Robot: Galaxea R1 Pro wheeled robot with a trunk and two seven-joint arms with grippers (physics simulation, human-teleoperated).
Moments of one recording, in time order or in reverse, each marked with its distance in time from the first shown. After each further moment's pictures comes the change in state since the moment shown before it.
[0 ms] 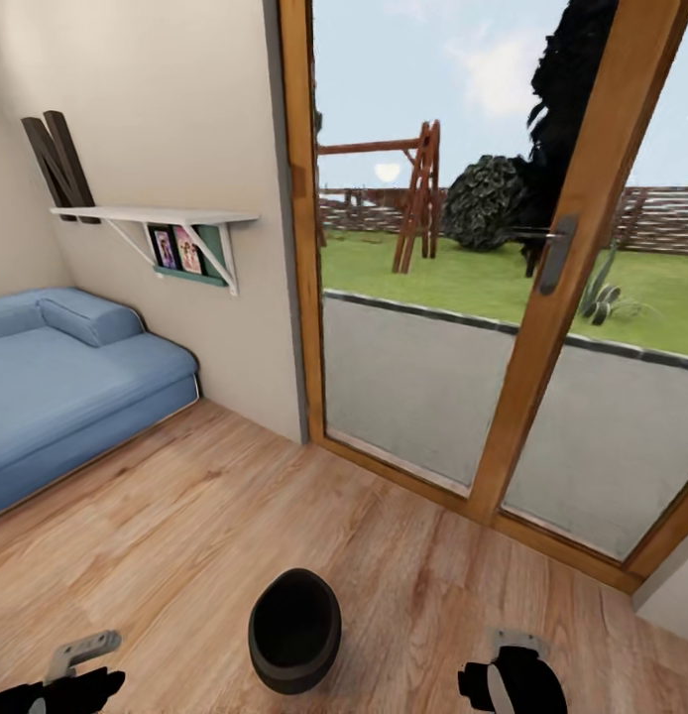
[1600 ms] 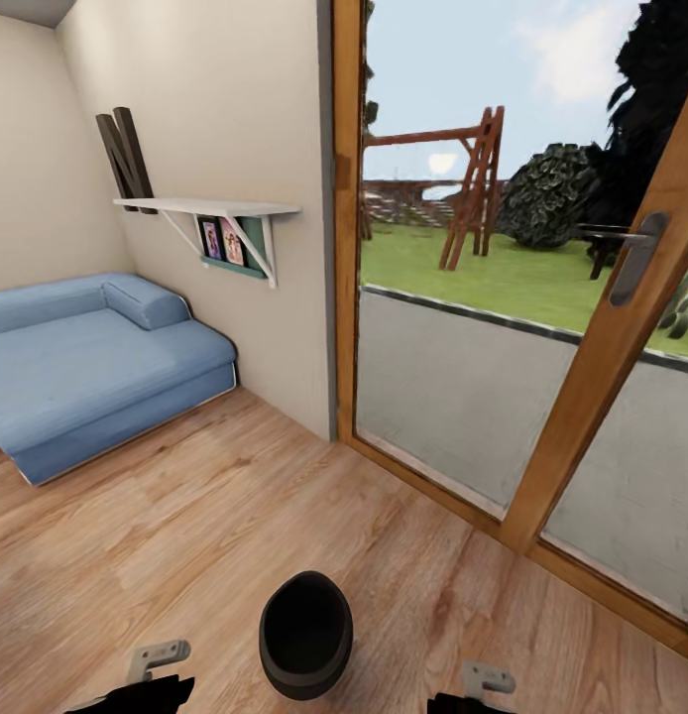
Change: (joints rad) left arm -0.026 -0.099 -0.211 0.129 -0.008 -0.201 0.008; right arm 0.000 -0.001 0.094 0.321 -0.134 -0.433 0.028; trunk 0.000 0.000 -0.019
